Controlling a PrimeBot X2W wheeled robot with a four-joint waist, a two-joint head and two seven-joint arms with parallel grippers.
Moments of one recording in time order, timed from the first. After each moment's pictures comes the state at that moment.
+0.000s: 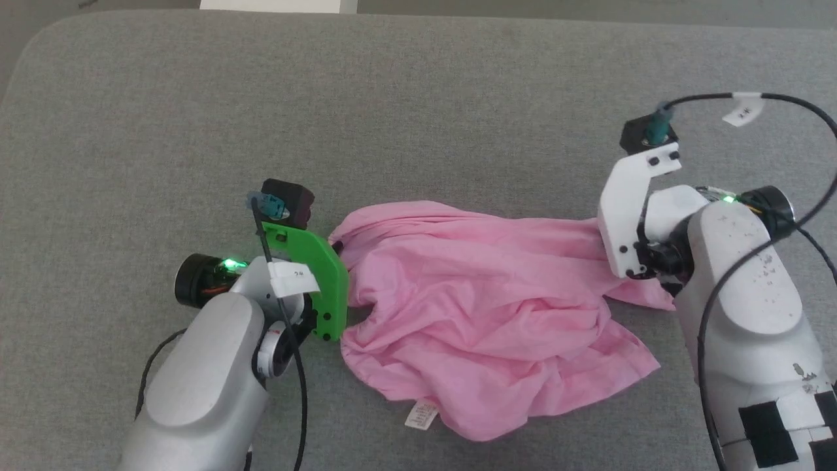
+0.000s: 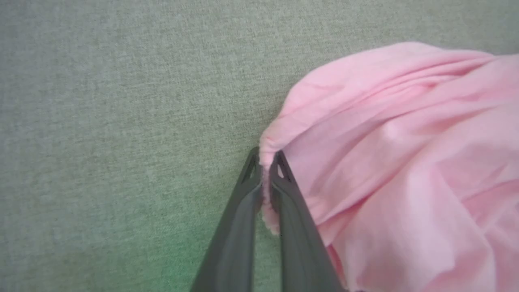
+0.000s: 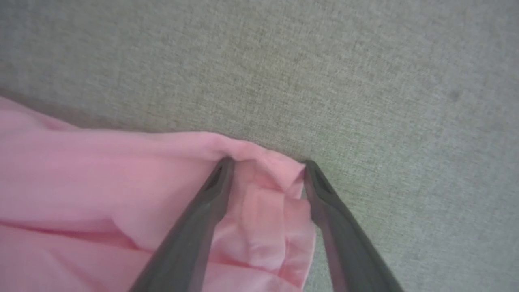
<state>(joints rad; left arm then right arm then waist) -0.51 0.25 -0.43 0.29 -0.47 0.01 0.53 -0.70 -0.06 0.06 0.56 -0.03 0.13 0.99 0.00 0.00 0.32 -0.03</state>
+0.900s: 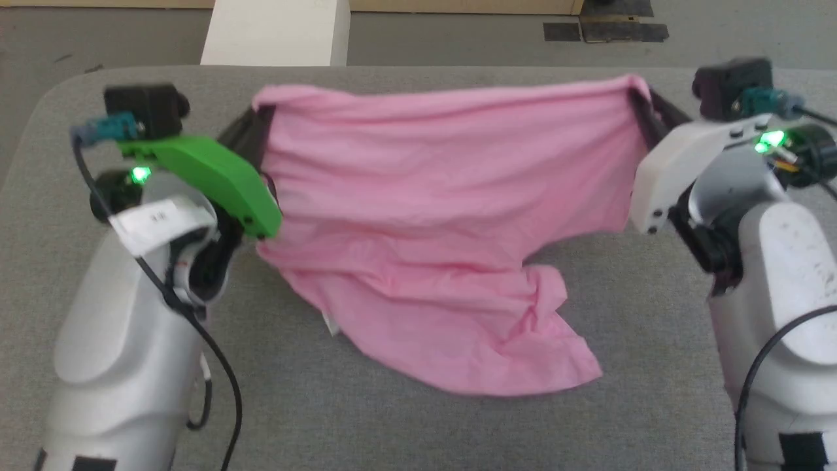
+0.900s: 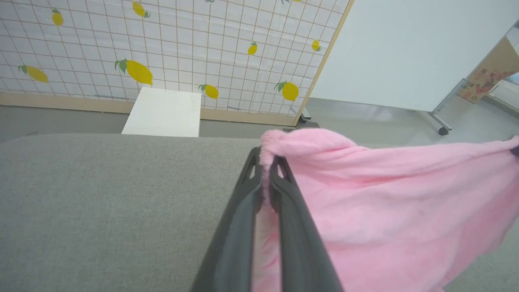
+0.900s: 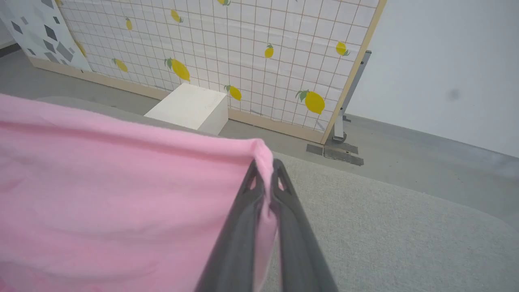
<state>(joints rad) -0.59 0.28 -0.23 0.16 -0.62 -0.02 0.29 -0.61 -0.10 0.04 0.22 0.08 0.13 0.40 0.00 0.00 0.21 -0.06</state>
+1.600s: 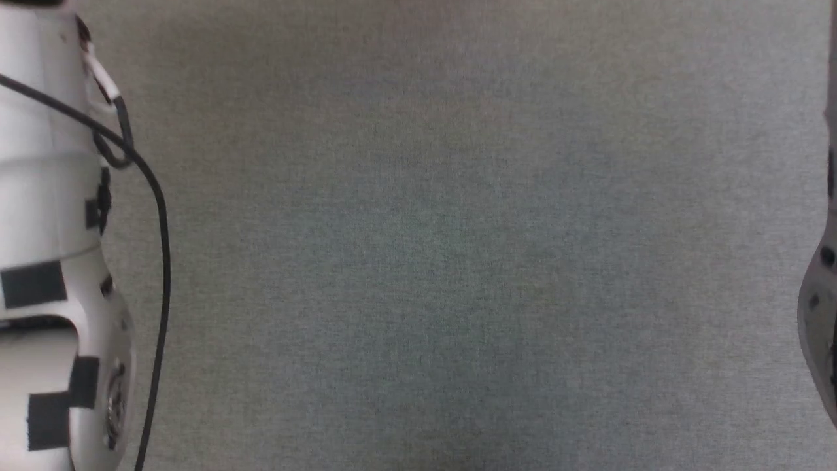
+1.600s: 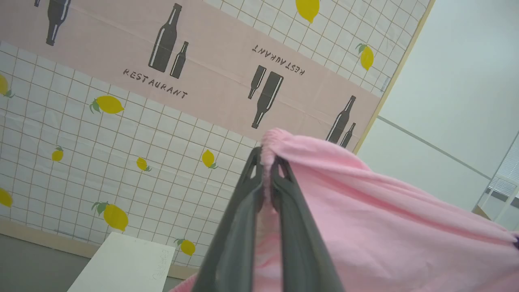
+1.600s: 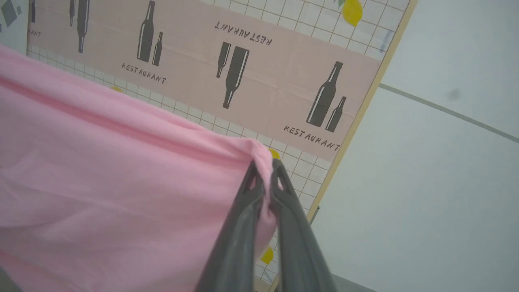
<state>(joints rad) -1.28 0.23 -0.05 0.36 -0.68 0.01 0.04 -1.34 -0.12 0.04 0.44 -0.09 0.13 0.13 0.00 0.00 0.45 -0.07</state>
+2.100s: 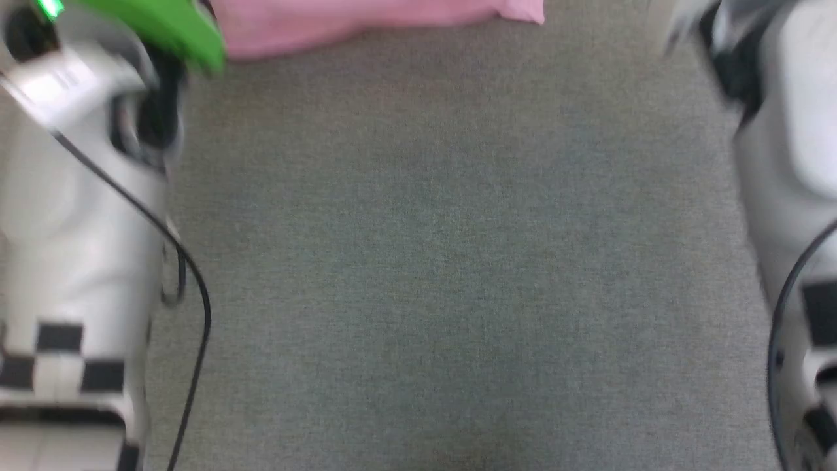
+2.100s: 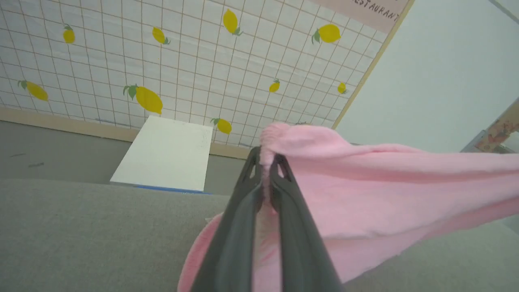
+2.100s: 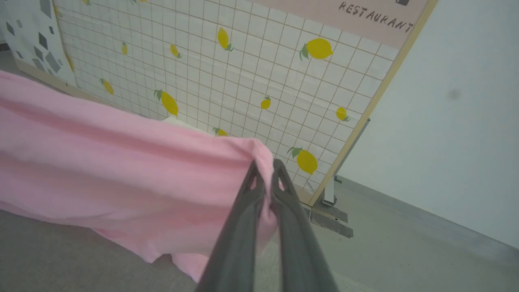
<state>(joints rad) -1.01 0.27 -0.19 0.50 -0.64 -0.11 0.02 -1.10 -0.14 0.12 0.57 0.00 0.13 0.04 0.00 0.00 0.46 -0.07</state>
